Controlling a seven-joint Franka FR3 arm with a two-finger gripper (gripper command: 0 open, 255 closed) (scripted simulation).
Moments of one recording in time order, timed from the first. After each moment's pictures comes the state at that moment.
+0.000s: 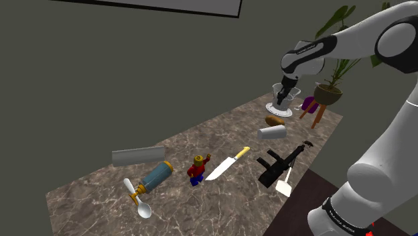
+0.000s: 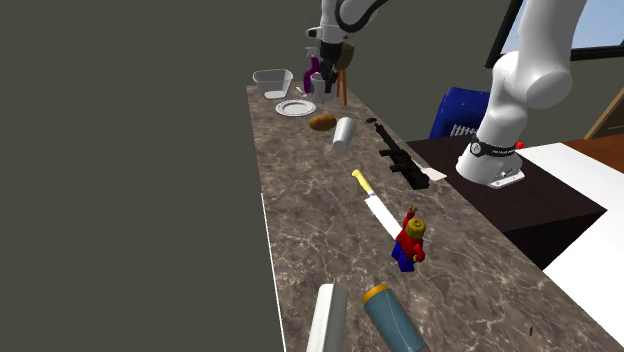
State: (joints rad) arm -0.40 0.14 -0.25 -2.05 0.04 2.26 -0.73
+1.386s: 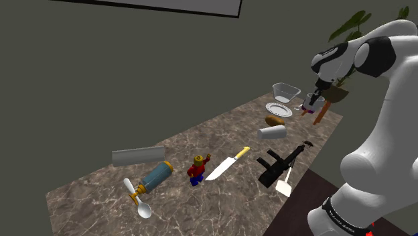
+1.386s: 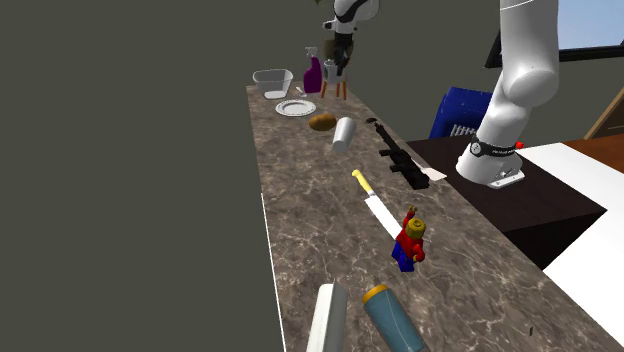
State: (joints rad) arm -0.70 0.41 -0.36 -1.70 0.19 2.15 -1.20
